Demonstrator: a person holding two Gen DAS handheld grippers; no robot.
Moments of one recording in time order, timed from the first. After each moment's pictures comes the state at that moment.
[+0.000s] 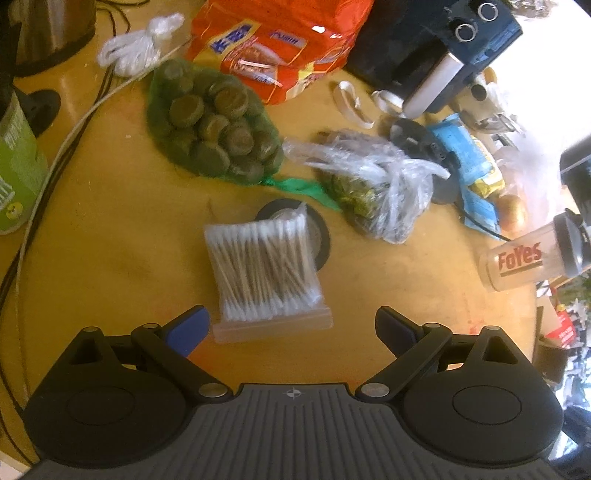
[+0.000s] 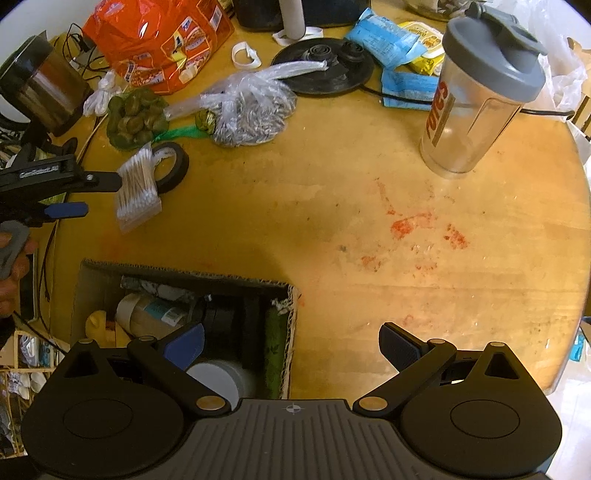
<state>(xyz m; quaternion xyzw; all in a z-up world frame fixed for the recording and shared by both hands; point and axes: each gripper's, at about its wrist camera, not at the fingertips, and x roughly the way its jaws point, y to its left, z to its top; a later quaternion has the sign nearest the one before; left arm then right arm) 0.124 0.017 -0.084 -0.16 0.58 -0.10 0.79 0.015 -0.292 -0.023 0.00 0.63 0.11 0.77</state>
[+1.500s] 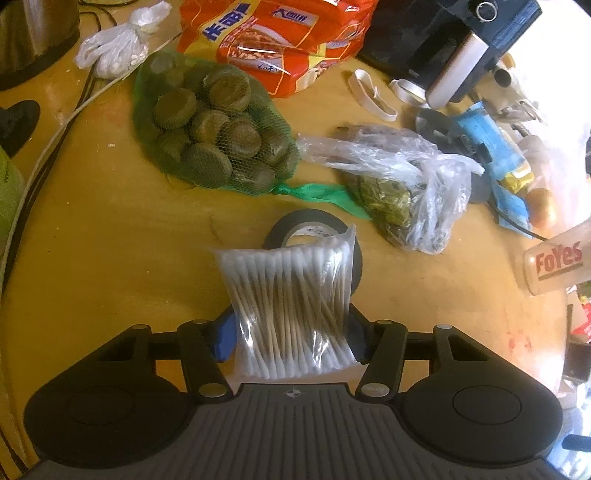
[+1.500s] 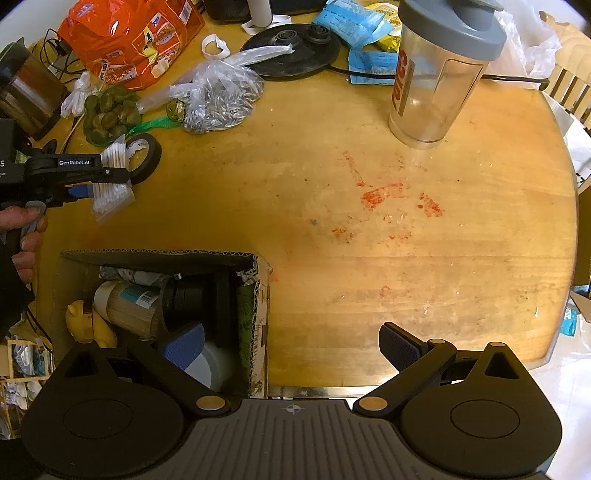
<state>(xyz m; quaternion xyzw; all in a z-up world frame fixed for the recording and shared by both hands) 0.148 0.007 -0.110 -0.12 0.58 -0.09 0.80 0.003 -0.312 -0.029 0.01 0.63 0.08 0.77</state>
